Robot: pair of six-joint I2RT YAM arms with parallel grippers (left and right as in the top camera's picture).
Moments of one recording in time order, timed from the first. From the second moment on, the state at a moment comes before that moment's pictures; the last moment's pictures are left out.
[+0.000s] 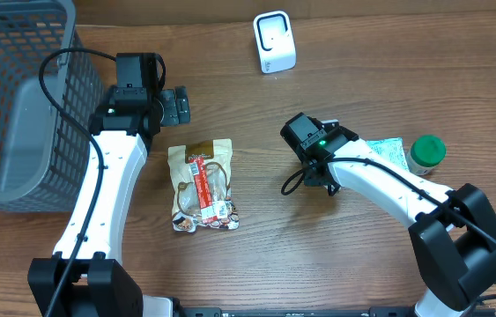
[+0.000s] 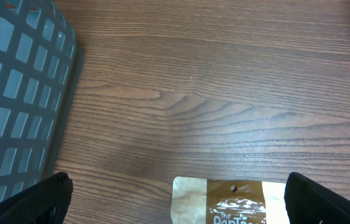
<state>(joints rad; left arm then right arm) -0.03 1.58 1.33 -0.68 -0.21 -0.13 0.63 1.84 1.25 -0.87 0.32 0.56</state>
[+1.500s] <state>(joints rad) -0.03 1.58 1.33 -0.68 -0.21 -0.13 0.45 1.84 1.24 -0.83 -0.07 0.46</state>
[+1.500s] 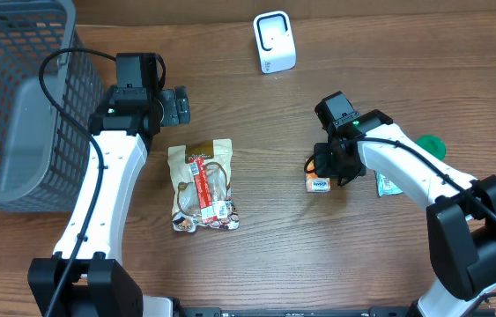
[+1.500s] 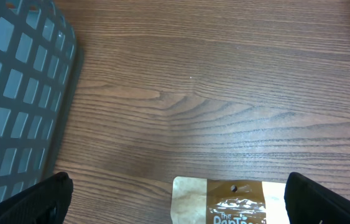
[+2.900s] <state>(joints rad) -0.03 1.58 1.33 -0.68 -0.21 -0.13 0.45 1.72 1.19 -0.67 -0.10 0.35</state>
